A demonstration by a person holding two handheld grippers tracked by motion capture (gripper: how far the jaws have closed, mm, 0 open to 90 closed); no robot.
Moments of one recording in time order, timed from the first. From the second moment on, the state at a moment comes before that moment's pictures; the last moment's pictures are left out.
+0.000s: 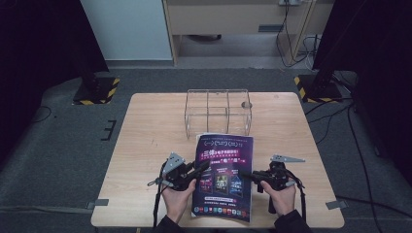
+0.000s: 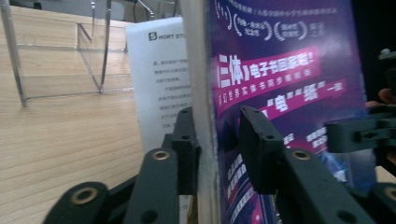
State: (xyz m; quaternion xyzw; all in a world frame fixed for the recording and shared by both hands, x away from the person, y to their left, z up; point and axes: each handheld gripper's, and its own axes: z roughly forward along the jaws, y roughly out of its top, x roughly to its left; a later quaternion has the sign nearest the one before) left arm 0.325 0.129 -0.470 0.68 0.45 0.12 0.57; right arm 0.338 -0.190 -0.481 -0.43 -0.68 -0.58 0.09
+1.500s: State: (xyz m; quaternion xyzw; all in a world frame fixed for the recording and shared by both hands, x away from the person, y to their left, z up) left arm 0.324 0.213 -0.496 0.69 0.52 0.22 0.45; right arm 0.352 -0.226 -0.394 -0.42 -0.63 -0.65 -0.05
